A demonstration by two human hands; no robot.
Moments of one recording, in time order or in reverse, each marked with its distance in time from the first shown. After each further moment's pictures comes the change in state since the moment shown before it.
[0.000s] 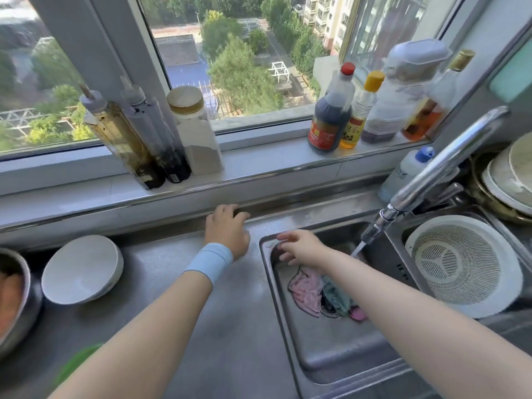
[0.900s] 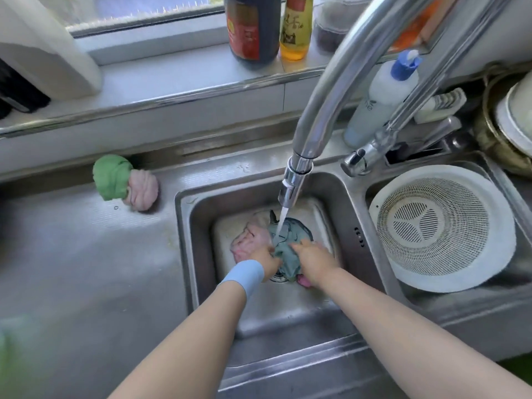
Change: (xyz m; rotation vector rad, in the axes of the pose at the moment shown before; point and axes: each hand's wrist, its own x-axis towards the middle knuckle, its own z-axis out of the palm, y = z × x) left_hand -0.025 0.237 0.214 -0.628 -0.774 -0.439; right_hand 0.040 0.239 -0.135 -1.112 -0.130 -0.041
